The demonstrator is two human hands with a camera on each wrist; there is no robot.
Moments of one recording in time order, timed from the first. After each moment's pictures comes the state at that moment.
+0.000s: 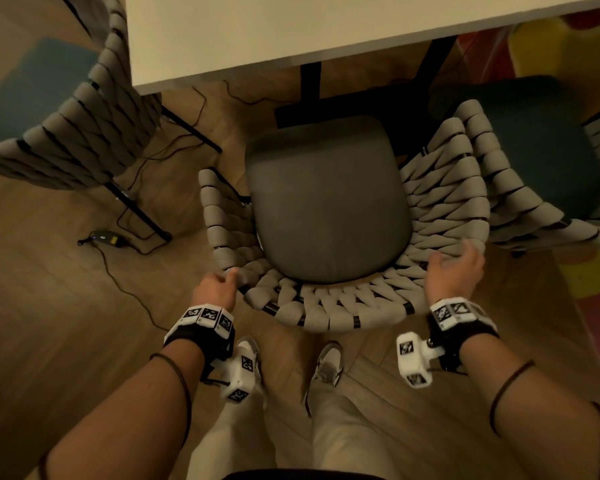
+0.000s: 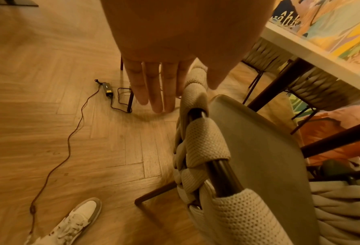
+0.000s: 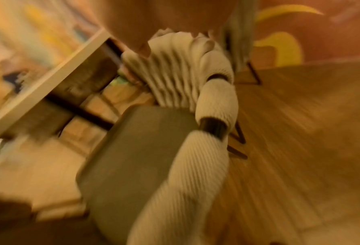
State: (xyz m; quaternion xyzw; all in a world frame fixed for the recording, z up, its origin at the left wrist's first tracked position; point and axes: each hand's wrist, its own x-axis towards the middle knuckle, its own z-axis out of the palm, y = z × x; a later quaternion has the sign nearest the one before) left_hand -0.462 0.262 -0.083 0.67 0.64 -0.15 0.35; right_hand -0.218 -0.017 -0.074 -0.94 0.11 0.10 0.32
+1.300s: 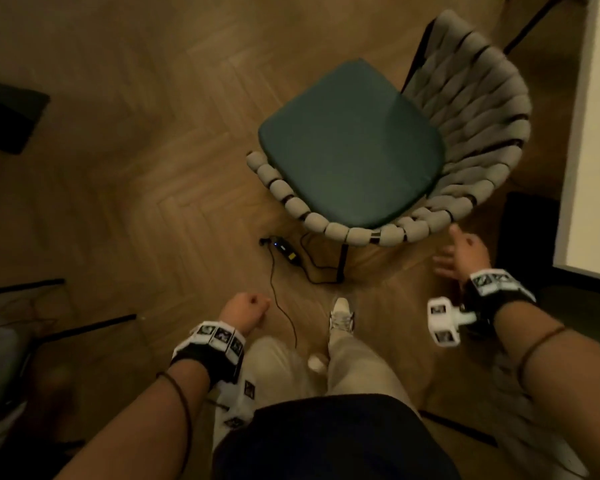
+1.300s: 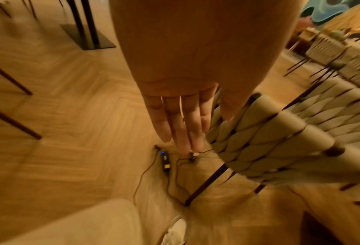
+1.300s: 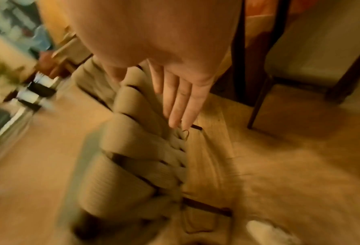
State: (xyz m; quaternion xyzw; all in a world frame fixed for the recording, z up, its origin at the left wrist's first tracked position) left_hand -0.775 0.817 -0.039 0.53 0.66 -0.16 0.50; right_hand -0.371 0.740 -0.115 -0.82 -0.03 0.45 0.35
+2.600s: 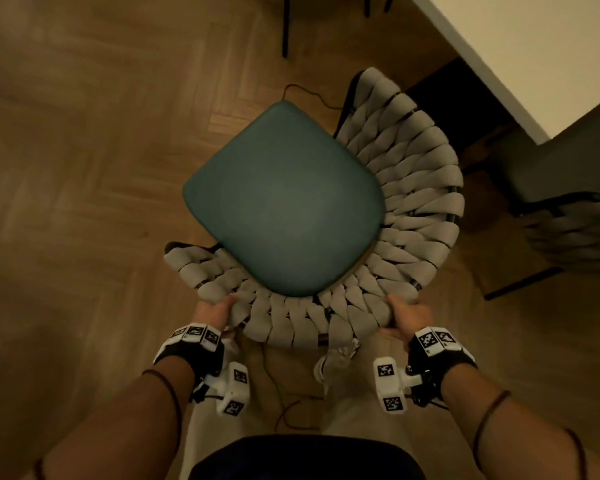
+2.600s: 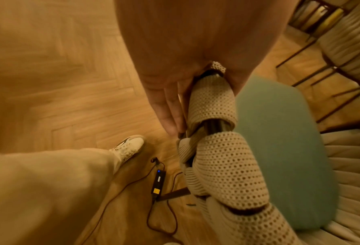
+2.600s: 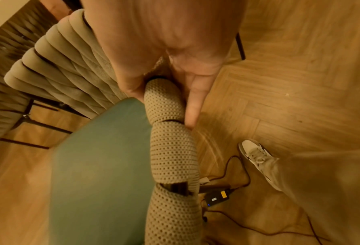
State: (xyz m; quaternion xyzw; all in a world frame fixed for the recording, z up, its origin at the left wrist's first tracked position) left_hand -0.734 1.199 -0.096 0.54 0.60 -0.21 0.54; right_hand -0.650 0.873 -0.112 -0.65 0.49 0.29 0.51
